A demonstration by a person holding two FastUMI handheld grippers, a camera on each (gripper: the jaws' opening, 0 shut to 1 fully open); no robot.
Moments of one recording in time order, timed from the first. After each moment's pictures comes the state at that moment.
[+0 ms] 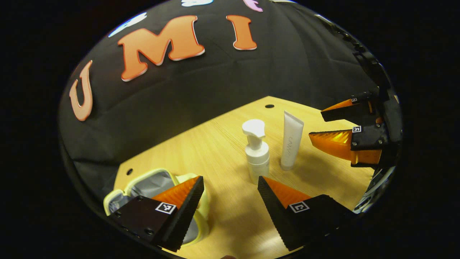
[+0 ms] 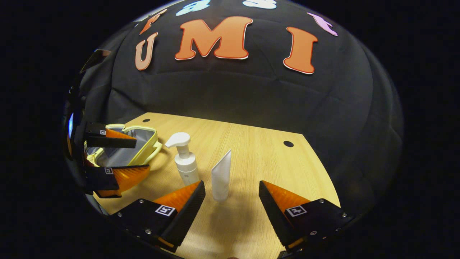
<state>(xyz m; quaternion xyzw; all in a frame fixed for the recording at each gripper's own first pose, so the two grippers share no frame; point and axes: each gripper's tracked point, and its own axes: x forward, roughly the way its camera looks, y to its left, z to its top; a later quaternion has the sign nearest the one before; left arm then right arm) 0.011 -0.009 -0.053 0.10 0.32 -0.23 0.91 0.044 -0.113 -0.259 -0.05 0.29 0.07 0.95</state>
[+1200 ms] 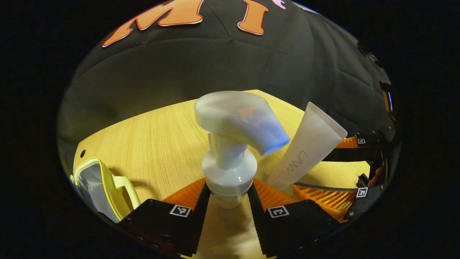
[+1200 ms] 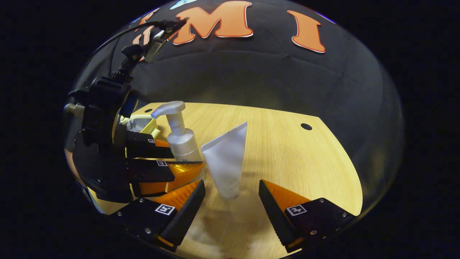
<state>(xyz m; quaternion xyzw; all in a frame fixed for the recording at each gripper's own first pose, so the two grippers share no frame) 0.069 -0.086 -0.115 0.00 0.36 -0.28 0.89 0.057 -0.091 -0.318 -0.01 0.33 0.09 0.94</state>
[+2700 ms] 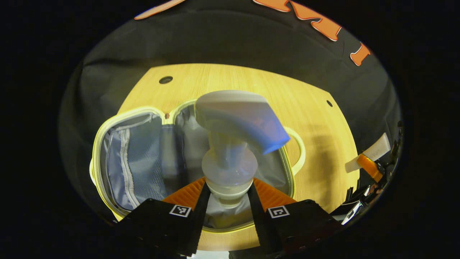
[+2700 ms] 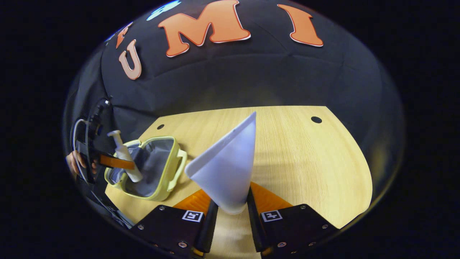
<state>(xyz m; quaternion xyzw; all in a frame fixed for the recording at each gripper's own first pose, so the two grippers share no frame) 0.002 0.261 -0.108 -0.11 0.59 -0.09 0.79 0.042 -0.027 -0.224 0.08 0.38 0.11 0.92</state>
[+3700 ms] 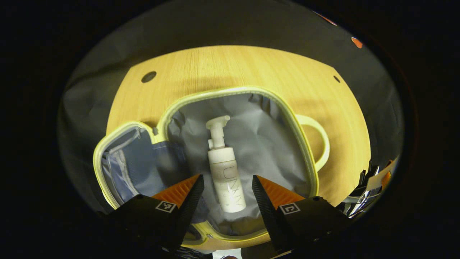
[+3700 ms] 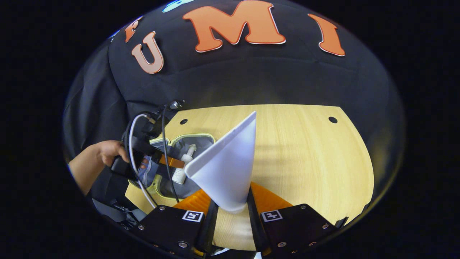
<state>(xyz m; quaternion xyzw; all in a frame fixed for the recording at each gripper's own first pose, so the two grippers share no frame) 0.040 0.277 -0.114 -0.04 0.62 -0.12 0.77 0.023 0.084 -0.173 0.08 0.42 0.15 0.89</state>
